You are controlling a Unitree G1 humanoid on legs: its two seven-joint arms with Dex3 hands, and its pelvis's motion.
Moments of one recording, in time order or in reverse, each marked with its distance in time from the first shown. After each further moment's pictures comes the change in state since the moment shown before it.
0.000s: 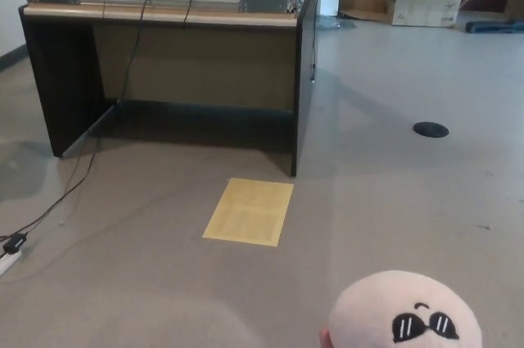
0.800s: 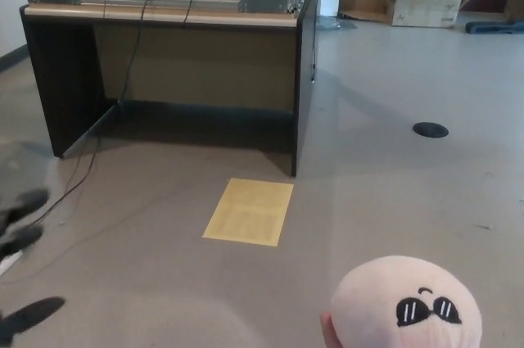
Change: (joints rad) left_arm -0.104 0.189 -0.015 -0.554 -0.203 -0.011 -0.292; right_arm -0.026 -0.019 -0.021 0.095 -0.002 -0.232 -0.042
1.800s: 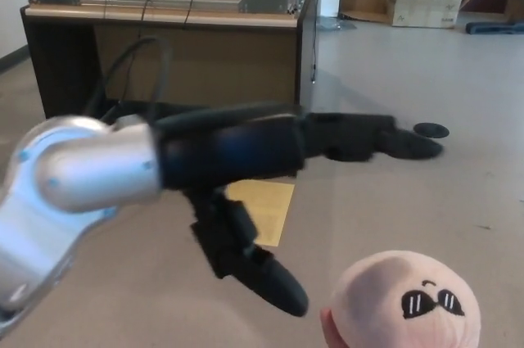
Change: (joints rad) left_arm -0.843 0.120 -0.662 -0.466 0.053 0.419 -0.336; right_arm -0.030 -0.018 0.015 0.029 -0.003 -0.029 -0.009
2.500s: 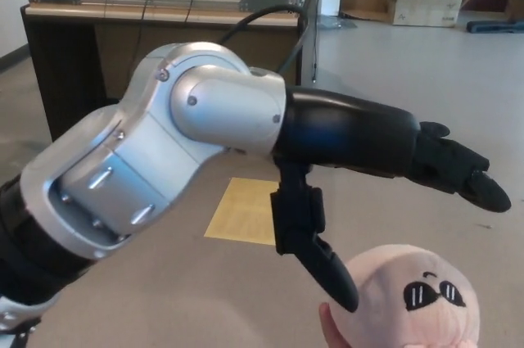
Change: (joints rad) left_arm -0.309 -0.154 -0.206 0.187 0.091 0.122 -0.241; right_arm -0.037 0.002 0.013 0.001 0.002 0.023 0.004
